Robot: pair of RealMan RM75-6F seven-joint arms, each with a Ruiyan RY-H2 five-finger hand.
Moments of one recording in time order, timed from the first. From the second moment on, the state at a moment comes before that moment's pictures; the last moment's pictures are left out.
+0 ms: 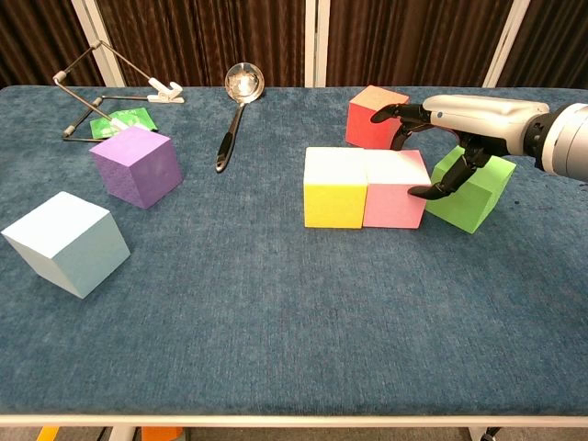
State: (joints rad) left arm -0.29 -1.40 -0.18 -1.32 1.24 1.29 -0.21; right arm 0.74 -1.43 0.16 -1.50 -1.22 0.79 -0.12
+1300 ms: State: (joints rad) left arm -0.28 -1.42 -0.18 -1.28 1.25 1.25 -0.23; right arm 0.77 -1.47 0.16 -1.47 -1.21 0.82 -0.09
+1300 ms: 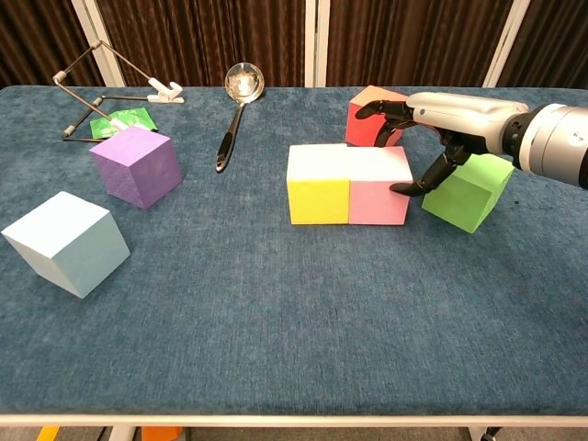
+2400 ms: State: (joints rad) left arm -0.28 -1.43 -0.18 -1.27 1.26 1.24 -0.23; right arm 0.78 -1.48 0.15 -1.47 -1.20 0.82 -0.12
